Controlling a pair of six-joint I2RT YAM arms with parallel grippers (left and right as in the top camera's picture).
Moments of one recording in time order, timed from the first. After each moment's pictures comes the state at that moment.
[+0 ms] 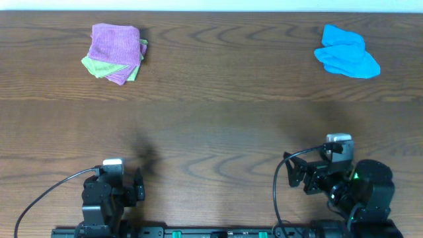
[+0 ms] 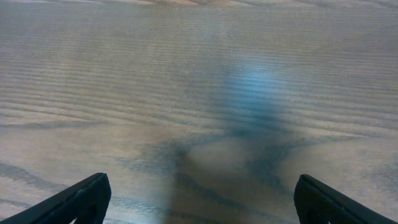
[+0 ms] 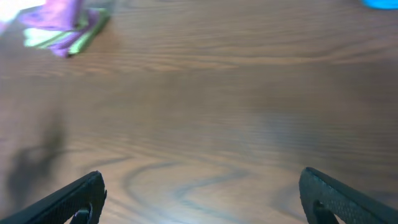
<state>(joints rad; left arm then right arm) 0.00 0.01 0.25 -0.93 -0.05 -0.01 0.01 0.42 0.64 -0.85 -0.31 0.15</state>
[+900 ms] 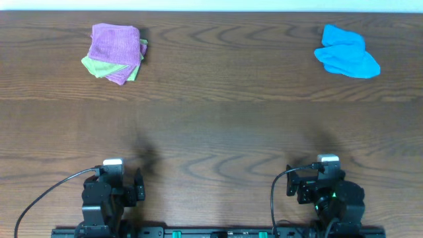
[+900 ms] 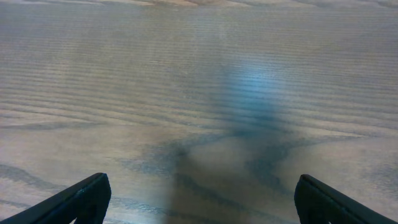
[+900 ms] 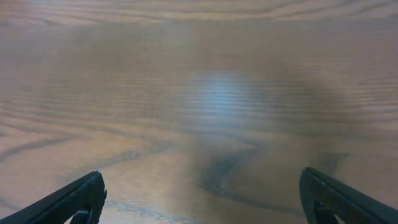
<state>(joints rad) 0.00 0.01 0.25 -0.93 -0.05 0.00 -0.02 0.02 0.19 -0.80 -0.14 0.02</state>
